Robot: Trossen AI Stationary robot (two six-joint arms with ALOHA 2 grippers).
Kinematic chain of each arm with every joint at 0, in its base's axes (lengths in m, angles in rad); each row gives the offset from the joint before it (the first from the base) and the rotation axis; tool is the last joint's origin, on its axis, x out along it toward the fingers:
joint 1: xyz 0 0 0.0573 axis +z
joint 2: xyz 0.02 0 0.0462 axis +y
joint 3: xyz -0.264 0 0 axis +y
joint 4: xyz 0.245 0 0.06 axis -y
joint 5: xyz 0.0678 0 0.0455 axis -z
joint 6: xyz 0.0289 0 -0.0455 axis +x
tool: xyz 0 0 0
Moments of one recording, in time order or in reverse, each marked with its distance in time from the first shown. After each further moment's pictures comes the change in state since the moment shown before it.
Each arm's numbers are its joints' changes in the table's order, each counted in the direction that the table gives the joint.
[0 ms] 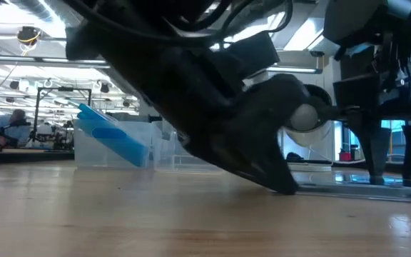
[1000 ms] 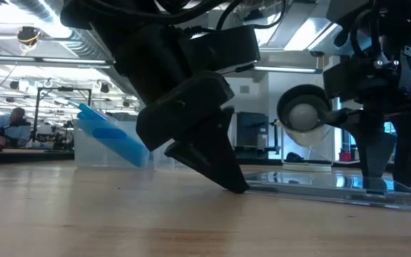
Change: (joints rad) left arm 0.000 -0.093 0.002 -0.254 0.129 0.149; right arm 0.002 -0.006 0.069 0.259 -0.027 0.228
